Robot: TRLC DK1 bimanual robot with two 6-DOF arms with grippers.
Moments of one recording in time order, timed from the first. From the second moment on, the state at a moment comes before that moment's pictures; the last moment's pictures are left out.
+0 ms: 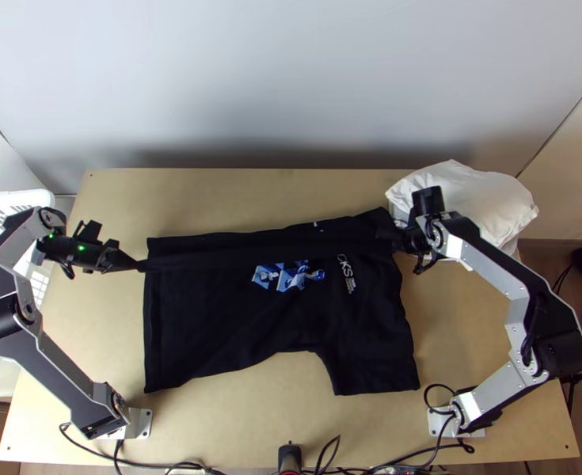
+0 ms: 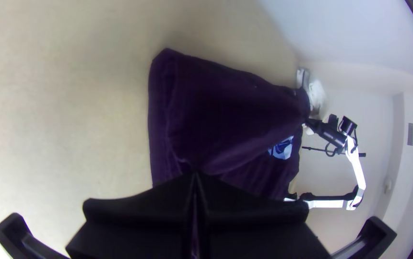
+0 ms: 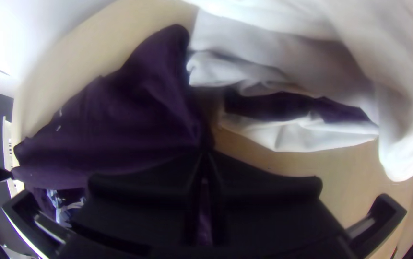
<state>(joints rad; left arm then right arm) 0.46 1.96 1.42 -1.23 0.74 0.48 0.22 1.72 1.18 -0.53 -0.03 0.40</state>
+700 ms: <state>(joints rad) 0.37 2.08 1.55 -1.35 0.65 0.48 0.27 1.74 1.16 -0.67 -0.02 0.46</state>
